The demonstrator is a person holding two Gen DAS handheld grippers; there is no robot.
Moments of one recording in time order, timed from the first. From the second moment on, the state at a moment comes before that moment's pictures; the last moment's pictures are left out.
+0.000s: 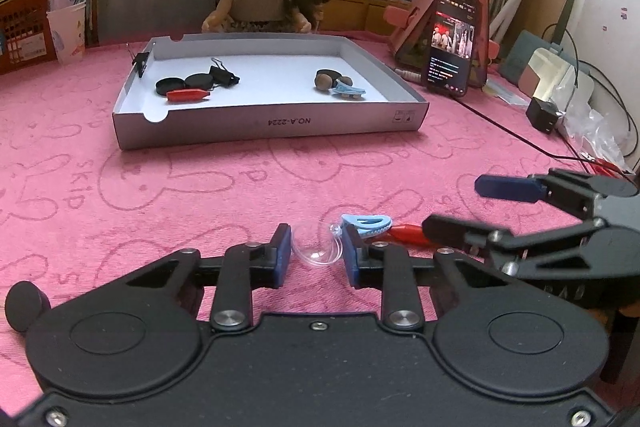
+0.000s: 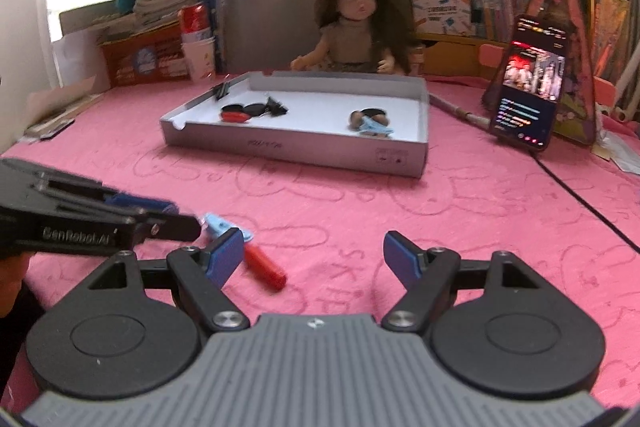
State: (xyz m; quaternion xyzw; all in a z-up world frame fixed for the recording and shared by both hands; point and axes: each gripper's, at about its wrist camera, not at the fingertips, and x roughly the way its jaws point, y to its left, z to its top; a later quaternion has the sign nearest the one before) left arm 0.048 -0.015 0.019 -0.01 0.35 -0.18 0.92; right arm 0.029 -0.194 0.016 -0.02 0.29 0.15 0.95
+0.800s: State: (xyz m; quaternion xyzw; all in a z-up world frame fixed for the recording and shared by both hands) left arm 0.048 0.003 0.029 -0.03 0.34 -0.15 0.93; right arm 0.019 -0.164 0.009 -0.08 0.30 0.18 0.93
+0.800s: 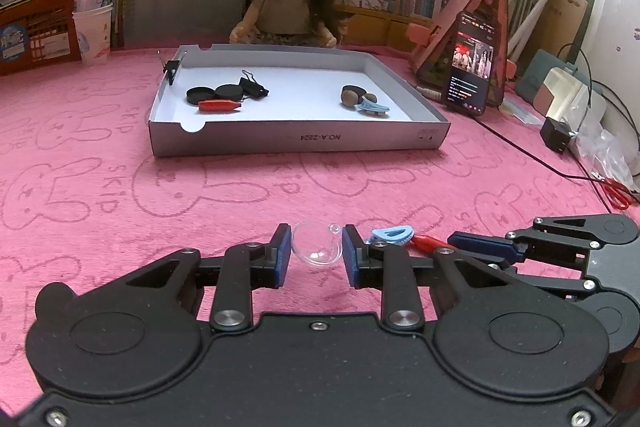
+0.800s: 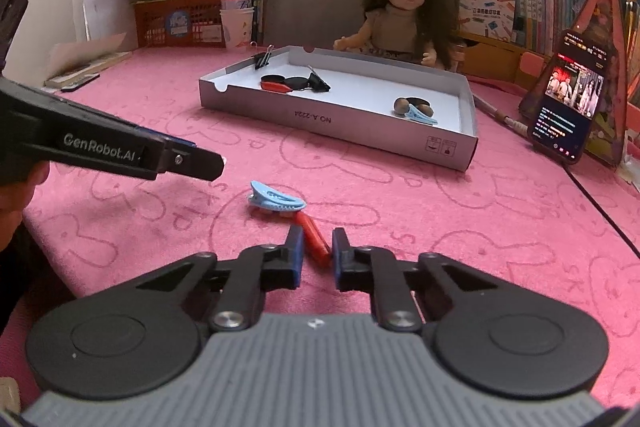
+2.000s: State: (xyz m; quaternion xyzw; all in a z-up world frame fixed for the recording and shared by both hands) left arm 0.116 0.017 0.061 -0.05 0.32 -0.11 0.94; right arm 0.080 -0.182 0.046 -0.02 0.28 0.12 0.95
